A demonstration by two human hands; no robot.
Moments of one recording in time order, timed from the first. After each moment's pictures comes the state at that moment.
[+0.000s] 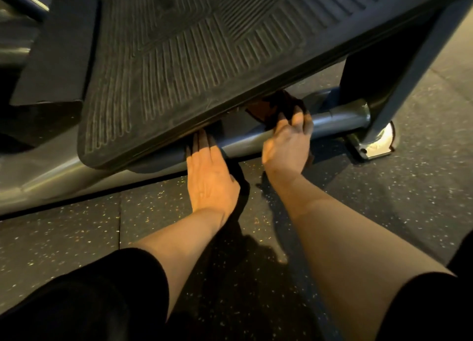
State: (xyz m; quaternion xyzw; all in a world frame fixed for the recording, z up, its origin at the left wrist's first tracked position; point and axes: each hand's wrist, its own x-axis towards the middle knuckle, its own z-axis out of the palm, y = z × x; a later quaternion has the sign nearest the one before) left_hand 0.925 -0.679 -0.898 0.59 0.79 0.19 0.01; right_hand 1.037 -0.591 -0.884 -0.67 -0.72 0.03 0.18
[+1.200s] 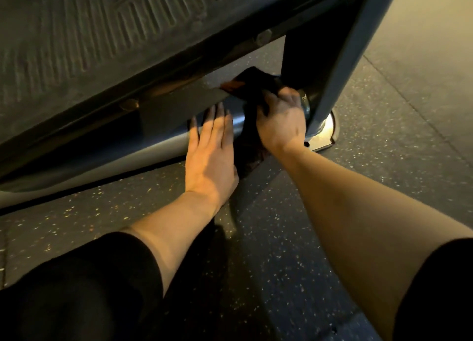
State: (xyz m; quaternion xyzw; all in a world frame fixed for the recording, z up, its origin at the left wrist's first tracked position) left_hand 1.014 -0.604 -0.906 0.72 0.68 0.10 -0.04; right_hand 1.140 -0.515 -0.881 -0.64 -0.75 0.01 0.14
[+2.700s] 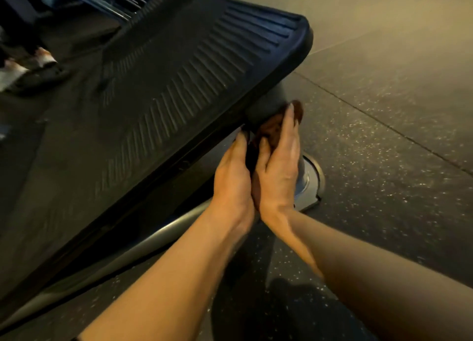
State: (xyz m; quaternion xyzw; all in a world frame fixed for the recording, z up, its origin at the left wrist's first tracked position) left_hand 1.138 -0.561 -0.742 0.28 0.48 0.61 0.56; right_hand 1.181 -0.527 -0.798 -0.54 -0.53 0.24 0.61
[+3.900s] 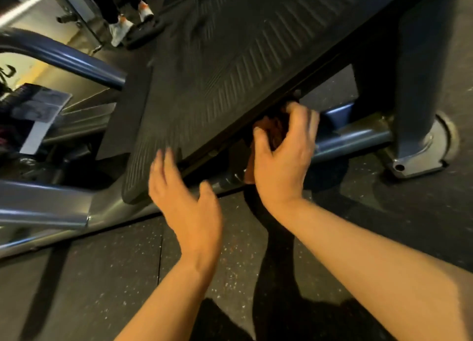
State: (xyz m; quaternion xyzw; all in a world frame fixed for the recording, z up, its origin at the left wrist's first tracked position) left_hand 0.980 -0.698 -0.796 0.36 0.83 0.43 -0.06; right_hand 1.061 -0.612 -0.804 -0.44 -0.55 0.34 0.63
